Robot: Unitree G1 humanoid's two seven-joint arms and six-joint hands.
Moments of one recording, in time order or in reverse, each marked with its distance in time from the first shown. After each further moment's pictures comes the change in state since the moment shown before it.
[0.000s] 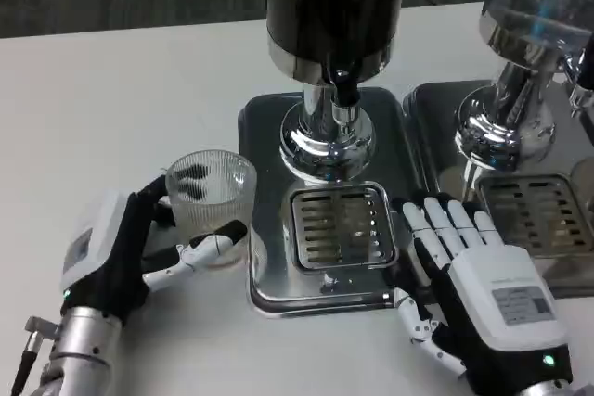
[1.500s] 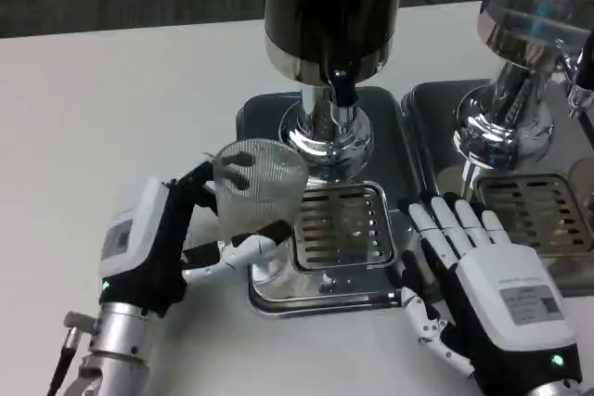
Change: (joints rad) left arm -0.070 -0.041 -0.089 0.079 0.152 -0.134 0.219; right arm 0.015 -0.022 -0.010 -0.030 0.007 0.008 0.015
